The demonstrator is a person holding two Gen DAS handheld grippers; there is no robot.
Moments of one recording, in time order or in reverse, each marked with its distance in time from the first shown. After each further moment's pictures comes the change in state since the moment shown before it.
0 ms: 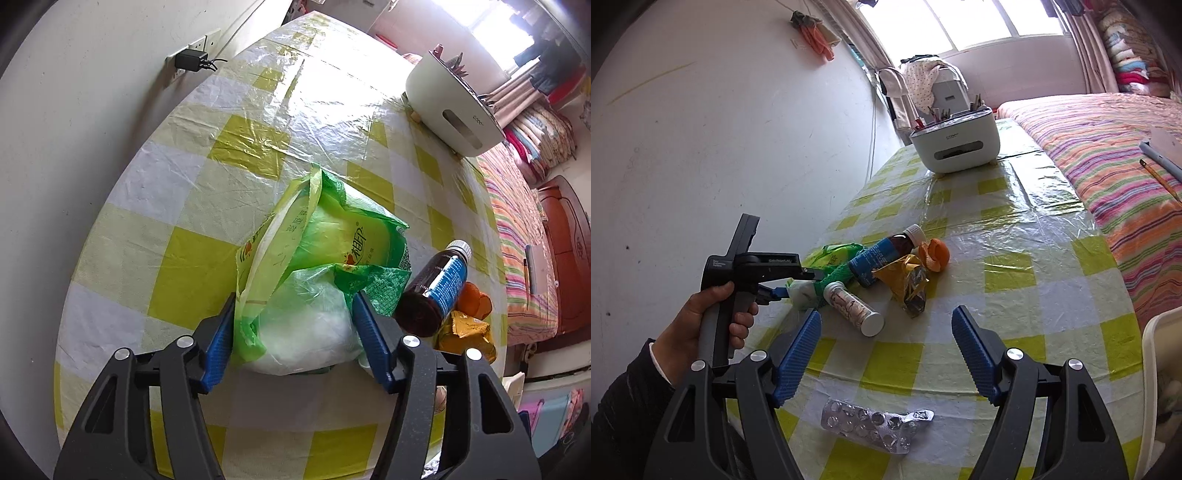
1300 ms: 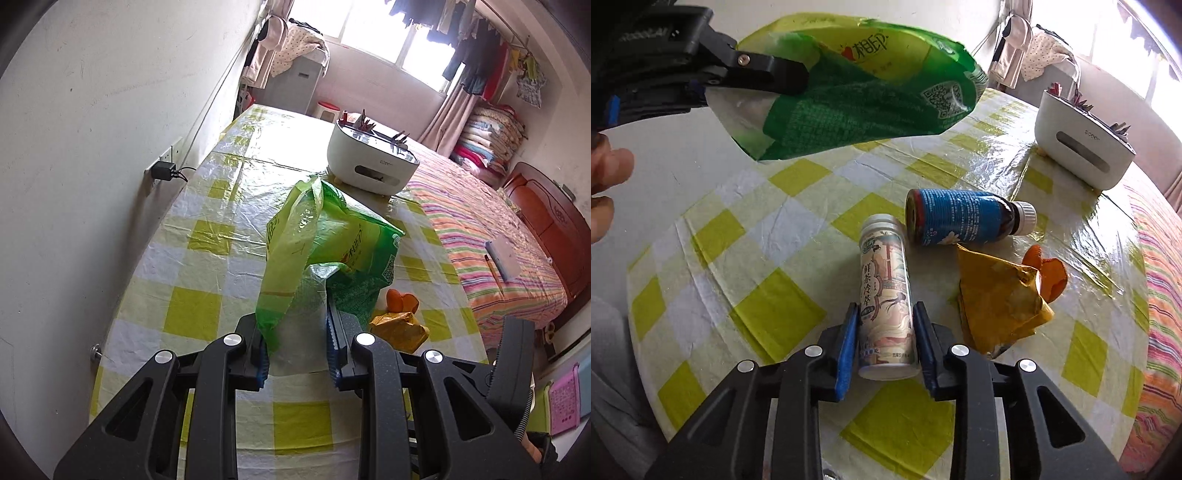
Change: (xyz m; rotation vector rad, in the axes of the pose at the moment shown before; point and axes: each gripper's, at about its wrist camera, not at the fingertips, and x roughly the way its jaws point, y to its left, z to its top) left arm -0.101 -0.062 -0.054 0.236 -0.358 -0.031; right arm 0.137 0.066 -0.003 -0.541 0.371 -0.096
